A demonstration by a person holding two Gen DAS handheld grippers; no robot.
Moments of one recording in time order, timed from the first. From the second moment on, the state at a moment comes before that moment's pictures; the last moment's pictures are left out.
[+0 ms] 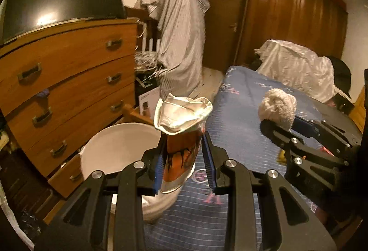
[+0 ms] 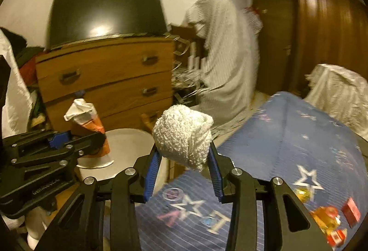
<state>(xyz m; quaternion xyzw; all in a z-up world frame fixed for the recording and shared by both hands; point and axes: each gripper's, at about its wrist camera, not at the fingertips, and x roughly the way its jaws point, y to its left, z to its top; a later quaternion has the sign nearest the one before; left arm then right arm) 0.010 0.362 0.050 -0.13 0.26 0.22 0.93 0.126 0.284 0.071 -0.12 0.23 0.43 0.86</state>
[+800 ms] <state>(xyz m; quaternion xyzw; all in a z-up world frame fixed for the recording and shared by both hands) 0.022 0.512 -0.028 -0.23 0.38 0.23 0.86 0.207 0.459 -0.021 -0.18 0.43 0.49 0.74</state>
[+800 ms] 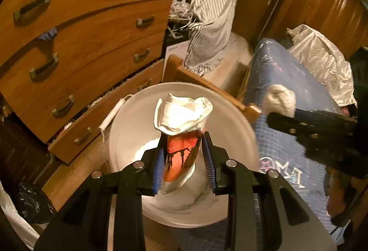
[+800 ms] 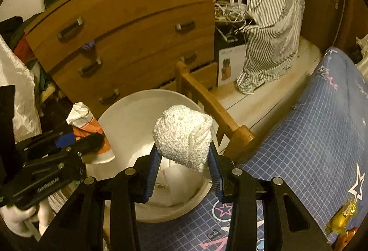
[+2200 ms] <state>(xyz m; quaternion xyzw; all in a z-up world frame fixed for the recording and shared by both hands) 0.015 0.543 -0.053 -0.26 0.39 0.25 0.85 0.228 0.433 -0.032 -0.16 0.44 0.50 0.73</state>
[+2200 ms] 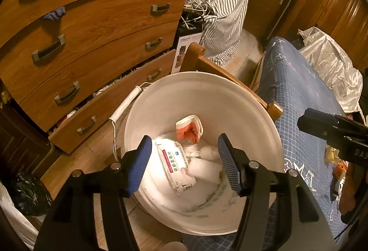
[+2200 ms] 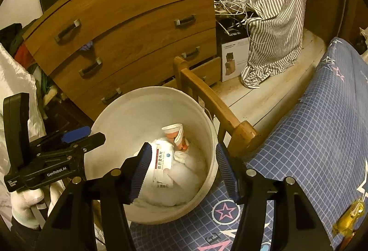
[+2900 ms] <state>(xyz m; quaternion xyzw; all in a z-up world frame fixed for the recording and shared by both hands) 0.065 0.416 -0.069 -0.19 0.43 0.13 0.87 0.194 0.187 -0.032 -0.09 0.36 0.44 0.82</state>
